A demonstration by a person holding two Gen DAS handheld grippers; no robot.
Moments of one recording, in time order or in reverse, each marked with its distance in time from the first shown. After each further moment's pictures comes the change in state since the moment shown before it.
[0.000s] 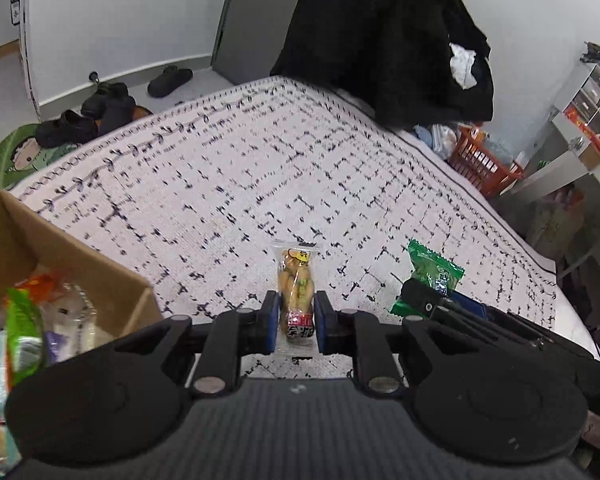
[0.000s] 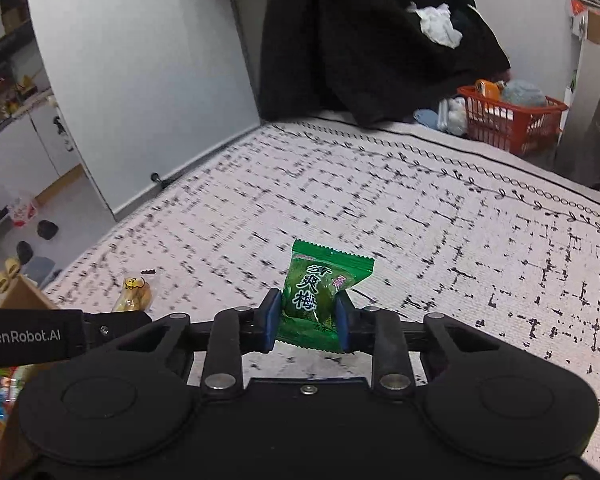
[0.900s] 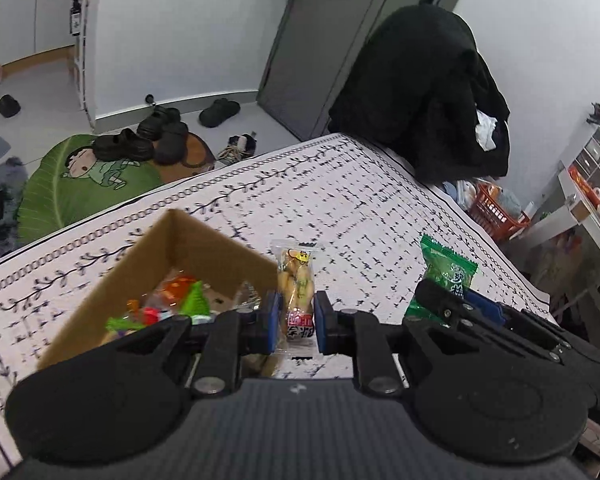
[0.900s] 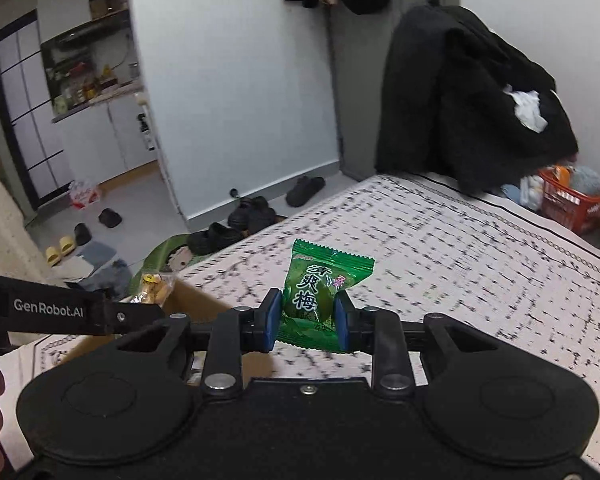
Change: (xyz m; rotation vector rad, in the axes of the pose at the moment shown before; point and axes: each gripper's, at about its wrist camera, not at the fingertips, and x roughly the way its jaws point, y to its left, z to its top) left arm -0.121 0.081 -0.007 -0.087 -0.096 0.048; right arm -0.080 0.110 0.001 -0.173 -0.095 0.141
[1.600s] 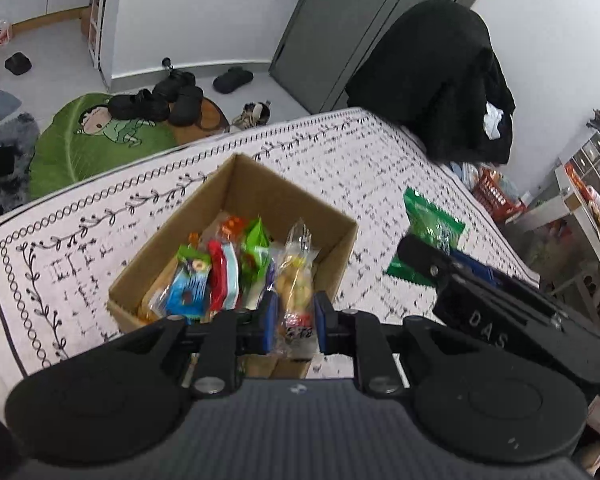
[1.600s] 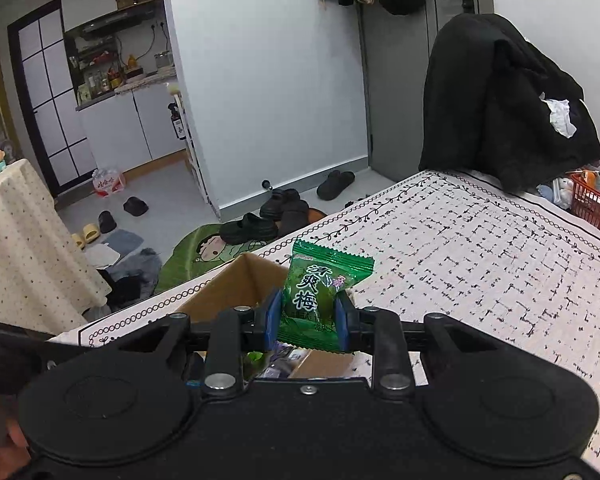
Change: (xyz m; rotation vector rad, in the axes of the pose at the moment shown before) left arm -0.042 0.061 -0.031 -0.061 0.095 -0.034; right arm -0.018 0.071 -0.010 -0.016 0.019 0.037
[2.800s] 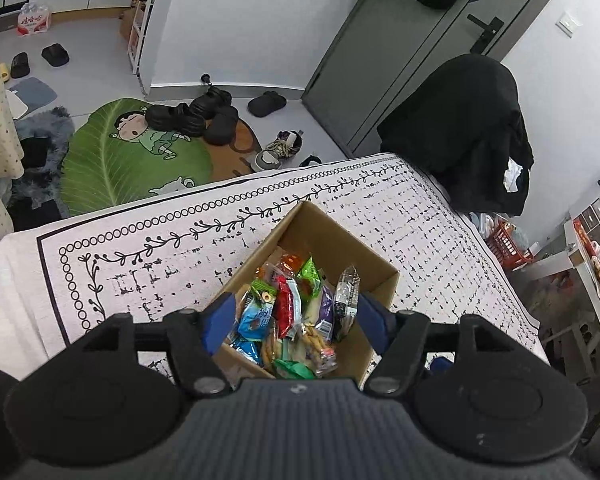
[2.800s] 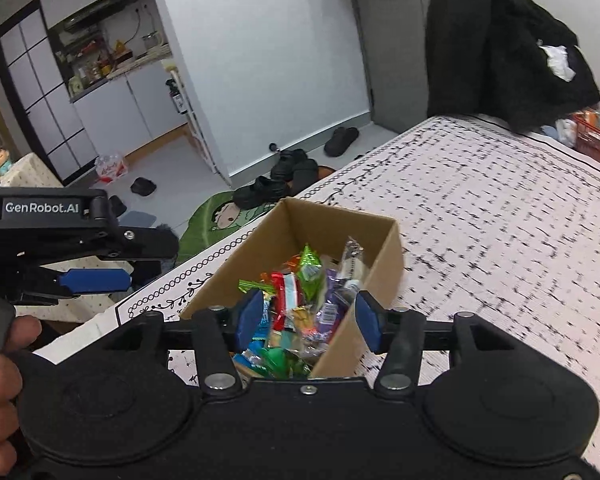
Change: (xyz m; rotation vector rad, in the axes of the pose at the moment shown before) left arm -0.053 0.057 0.022 -0.109 -0.080 0.018; right arm -0.021 0.038 -0.021 0.106 0.117 0.005
